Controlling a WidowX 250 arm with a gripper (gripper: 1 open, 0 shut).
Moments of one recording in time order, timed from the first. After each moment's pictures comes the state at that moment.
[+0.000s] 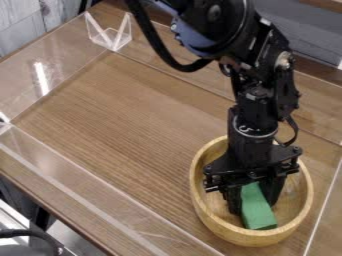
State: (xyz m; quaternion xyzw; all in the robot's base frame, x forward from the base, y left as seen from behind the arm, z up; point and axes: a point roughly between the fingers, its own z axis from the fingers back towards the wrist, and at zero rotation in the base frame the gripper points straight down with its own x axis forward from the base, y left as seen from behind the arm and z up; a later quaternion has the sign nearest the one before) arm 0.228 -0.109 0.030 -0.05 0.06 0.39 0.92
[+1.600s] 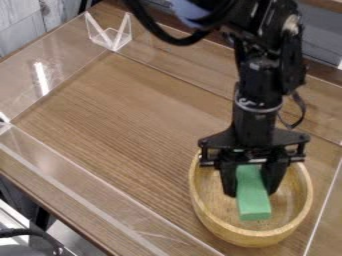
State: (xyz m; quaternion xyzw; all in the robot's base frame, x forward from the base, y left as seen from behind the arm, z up) arm 0.226 -0.103 0.065 -0.05 0.06 0.30 0.95
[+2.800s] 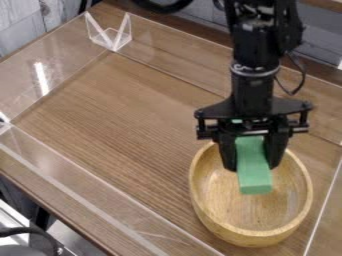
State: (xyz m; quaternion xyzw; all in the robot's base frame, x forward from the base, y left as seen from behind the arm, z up) arm 0.235 -0.090 0.093 -0.08 0.05 0.30 0.95
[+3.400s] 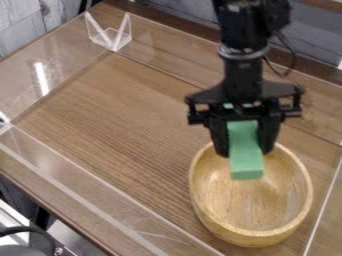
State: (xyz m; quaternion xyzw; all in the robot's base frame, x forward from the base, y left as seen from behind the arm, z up) arm 0.236 -0.074 0.107 -0.09 0.03 0.28 0.96
